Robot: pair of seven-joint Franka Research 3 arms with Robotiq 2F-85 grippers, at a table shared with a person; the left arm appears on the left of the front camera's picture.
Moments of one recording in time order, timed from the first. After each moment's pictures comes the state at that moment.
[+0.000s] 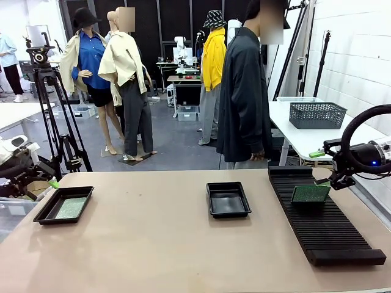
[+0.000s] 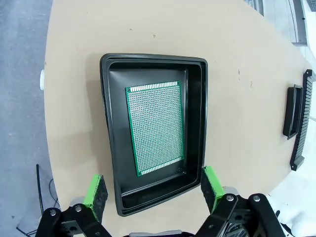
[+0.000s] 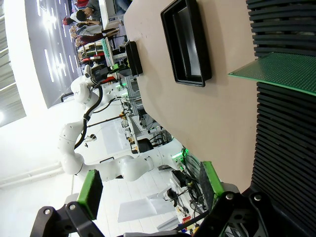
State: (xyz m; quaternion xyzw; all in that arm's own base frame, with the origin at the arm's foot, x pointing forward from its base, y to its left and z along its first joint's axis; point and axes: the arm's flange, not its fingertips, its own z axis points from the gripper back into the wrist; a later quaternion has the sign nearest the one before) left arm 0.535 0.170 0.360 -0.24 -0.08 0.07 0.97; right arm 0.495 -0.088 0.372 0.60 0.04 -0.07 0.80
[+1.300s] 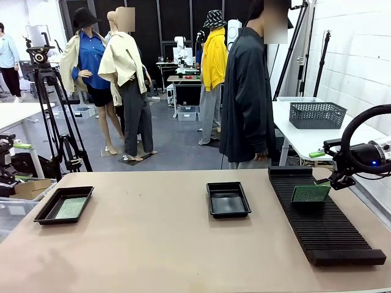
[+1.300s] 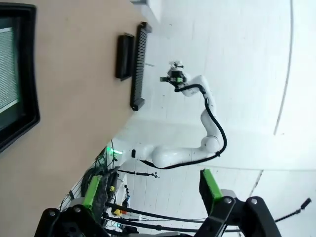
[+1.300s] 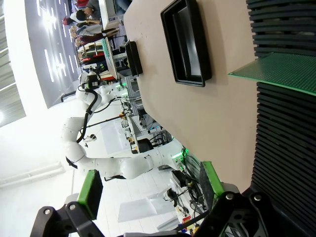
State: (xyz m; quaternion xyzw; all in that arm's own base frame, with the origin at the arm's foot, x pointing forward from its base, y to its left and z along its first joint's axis) left arm 0.500 0.224 0.398 -0.64 0.04 0.03 0.77; right arm 0.495 -0.088 0.372 0.60 0.04 -0.07 0.80
